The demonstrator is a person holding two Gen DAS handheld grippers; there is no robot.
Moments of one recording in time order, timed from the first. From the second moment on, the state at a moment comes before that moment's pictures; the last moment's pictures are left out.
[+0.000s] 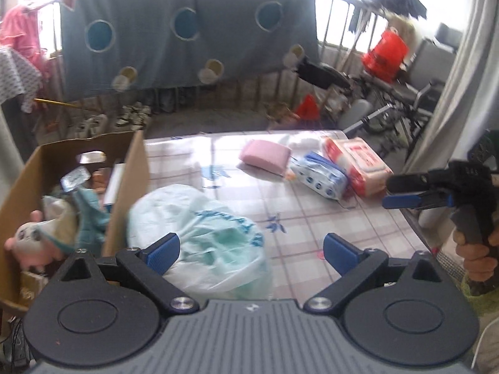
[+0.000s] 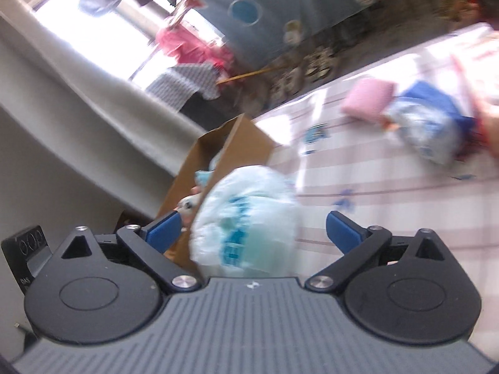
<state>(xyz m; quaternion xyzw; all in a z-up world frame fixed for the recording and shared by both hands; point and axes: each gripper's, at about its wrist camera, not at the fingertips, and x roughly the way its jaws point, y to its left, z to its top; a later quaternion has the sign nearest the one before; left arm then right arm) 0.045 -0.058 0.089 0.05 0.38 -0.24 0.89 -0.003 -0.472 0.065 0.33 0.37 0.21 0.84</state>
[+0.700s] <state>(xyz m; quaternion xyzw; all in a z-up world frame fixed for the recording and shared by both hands) 0.226 -0.194 0.081 0.05 0.50 -0.21 0.84 0.094 -0.491 0.040 0.10 0.37 0.13 0.91</state>
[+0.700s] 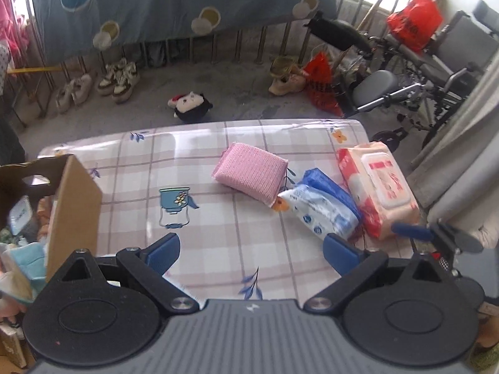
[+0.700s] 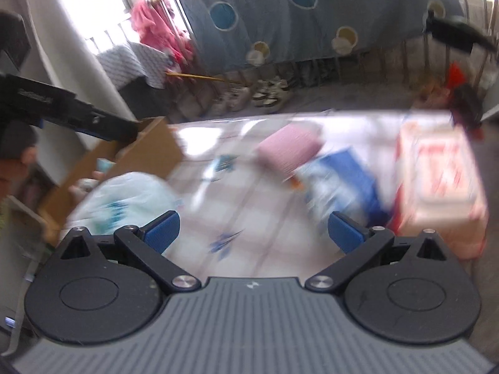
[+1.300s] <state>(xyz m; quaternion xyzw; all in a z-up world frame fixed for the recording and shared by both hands) 0.274 -0.185 0.041 -0.01 0.55 -0.16 0.82 0.248 -0.483 -0.054 -0.01 0.53 0.11 0.84</state>
